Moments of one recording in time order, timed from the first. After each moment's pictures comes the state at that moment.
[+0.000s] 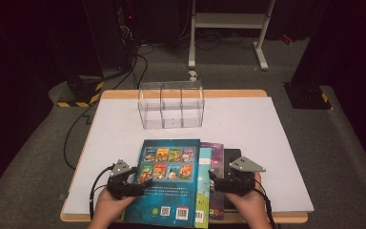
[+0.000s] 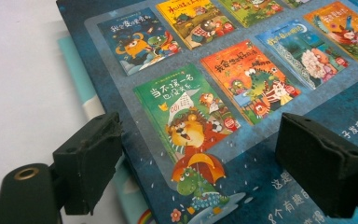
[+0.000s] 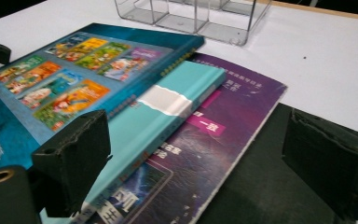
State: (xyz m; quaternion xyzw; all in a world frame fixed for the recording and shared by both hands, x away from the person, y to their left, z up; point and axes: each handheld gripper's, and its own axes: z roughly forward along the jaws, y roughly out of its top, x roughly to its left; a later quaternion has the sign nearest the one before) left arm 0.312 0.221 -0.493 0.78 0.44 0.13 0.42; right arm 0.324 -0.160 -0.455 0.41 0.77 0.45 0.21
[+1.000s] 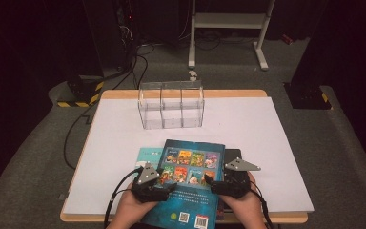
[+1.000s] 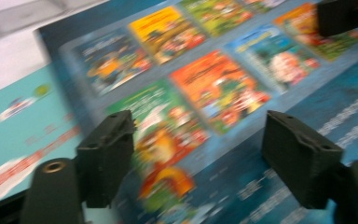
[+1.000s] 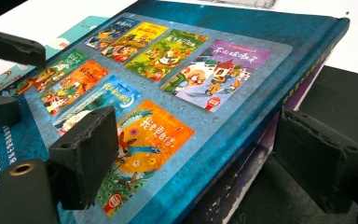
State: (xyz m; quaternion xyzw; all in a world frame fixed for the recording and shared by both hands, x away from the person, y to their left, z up) left arm 0.304 0.161 -0.478 0.80 0.38 0.15 0.43; right arm 0.323 -0.153 -0.464 0.44 0.78 0.43 0.14
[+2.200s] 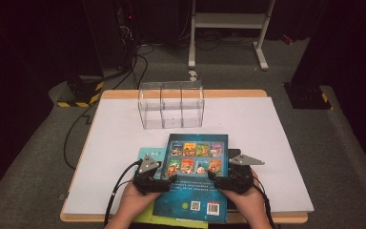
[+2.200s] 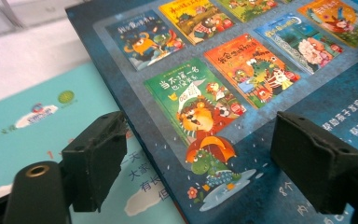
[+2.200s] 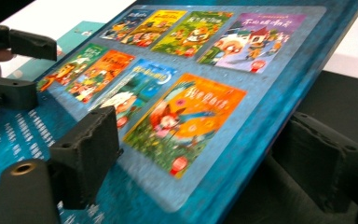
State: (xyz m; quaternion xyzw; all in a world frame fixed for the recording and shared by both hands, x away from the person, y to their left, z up) left arm 0.325 0.149 -0.482 0.79 0.40 0.15 0.44; right arm 0.337 -0.163 -0.463 0.45 0.77 0.43 0.12
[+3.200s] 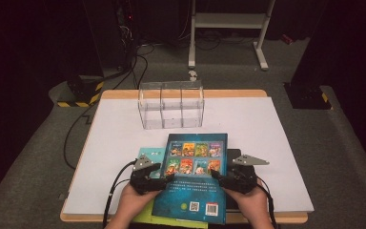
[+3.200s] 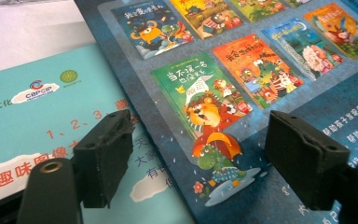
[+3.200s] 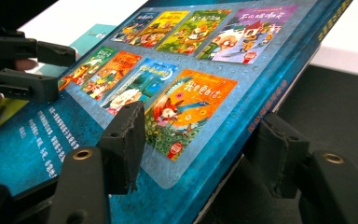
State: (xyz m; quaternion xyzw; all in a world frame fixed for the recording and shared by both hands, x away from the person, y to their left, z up) left arm 0.330 0.163 -0.489 0.77 0.43 0.10 0.47; right arm 0.333 -0.171 -0.455 0.44 0.78 0.44 0.11
